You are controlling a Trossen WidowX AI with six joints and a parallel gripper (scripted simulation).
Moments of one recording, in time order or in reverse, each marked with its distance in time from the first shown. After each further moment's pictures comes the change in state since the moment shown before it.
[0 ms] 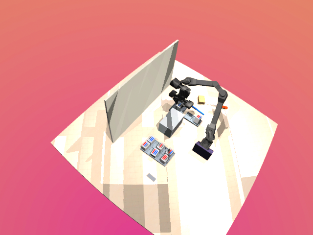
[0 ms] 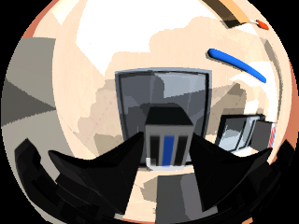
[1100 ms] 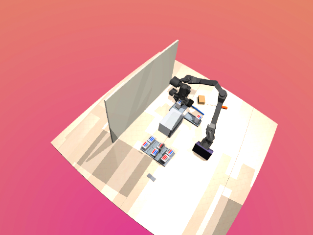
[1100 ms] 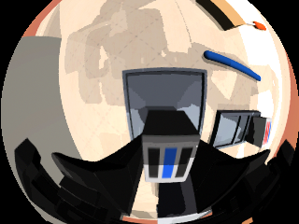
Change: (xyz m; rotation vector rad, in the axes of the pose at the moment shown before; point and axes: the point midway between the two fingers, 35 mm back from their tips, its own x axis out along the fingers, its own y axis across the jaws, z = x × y) arm -0.017 0.002 -0.001 0.000 0.004 0.000
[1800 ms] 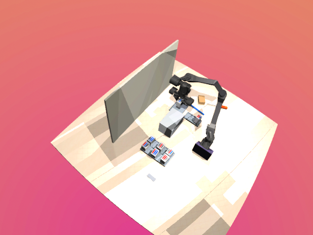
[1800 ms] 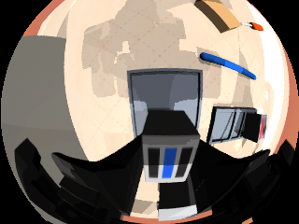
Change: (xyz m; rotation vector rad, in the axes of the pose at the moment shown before) arm -0.015 0.001 -0.001 0.000 0.002 0.000
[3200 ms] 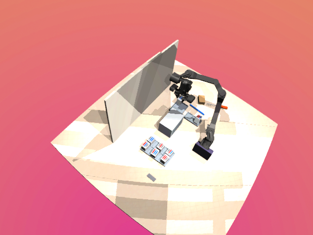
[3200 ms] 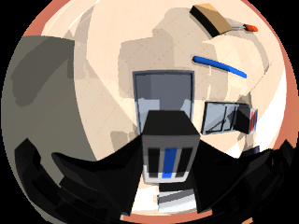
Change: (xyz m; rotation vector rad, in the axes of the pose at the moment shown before) arm -0.031 0.000 -0.001 -0.001 0.001 -0.001
